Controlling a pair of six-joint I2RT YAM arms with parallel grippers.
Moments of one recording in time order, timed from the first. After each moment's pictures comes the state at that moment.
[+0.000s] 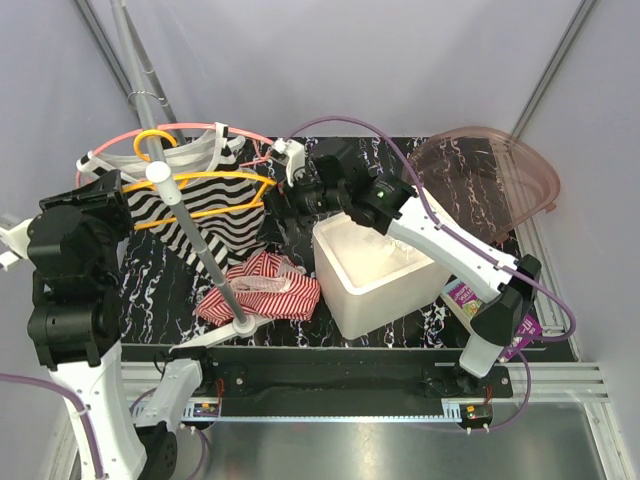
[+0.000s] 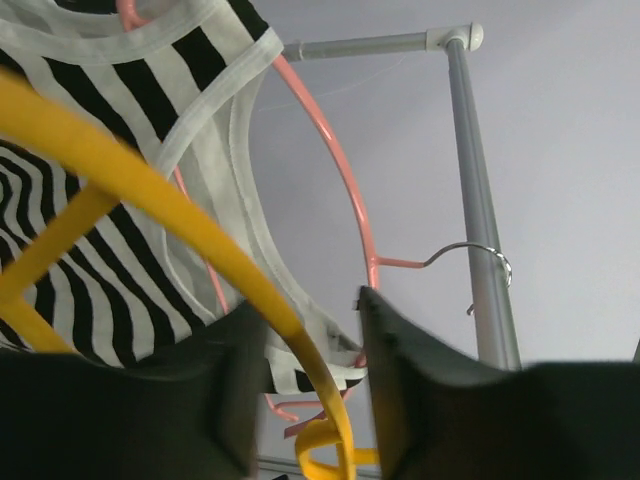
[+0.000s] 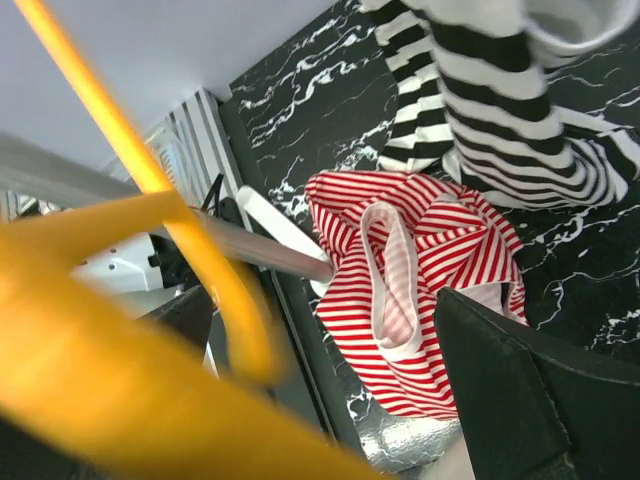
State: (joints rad) left arm 0.10 0.82 1.58 -0.94 -0.32 -1.47; right arm 0.89 1.72 1.83 -0.56 -0.44 0.26
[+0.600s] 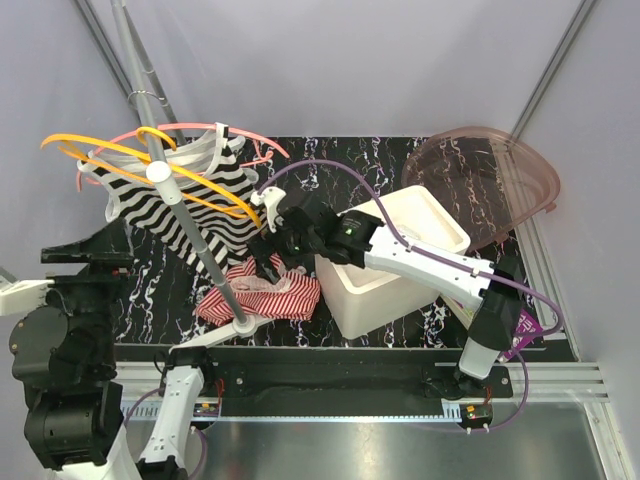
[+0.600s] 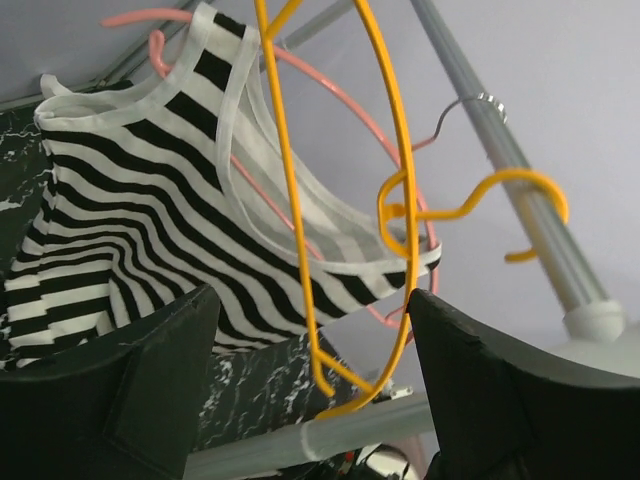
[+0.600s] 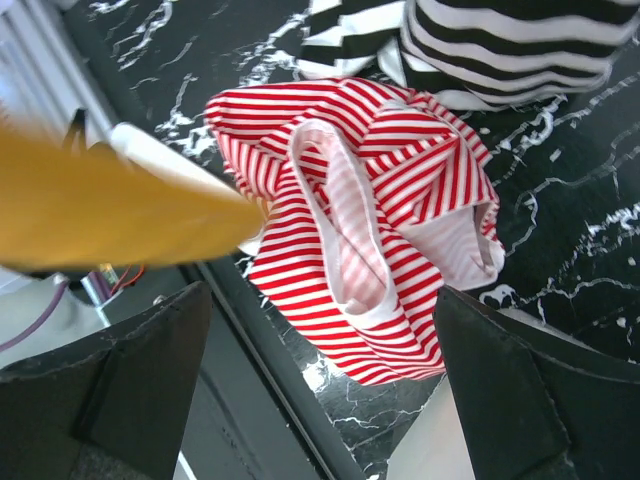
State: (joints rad) left arm 0.10 0.51 1.51 -0.98 -0.24 -0.99; right arm 1.07 1.74 1.67 -0.58 -0.10 0.23
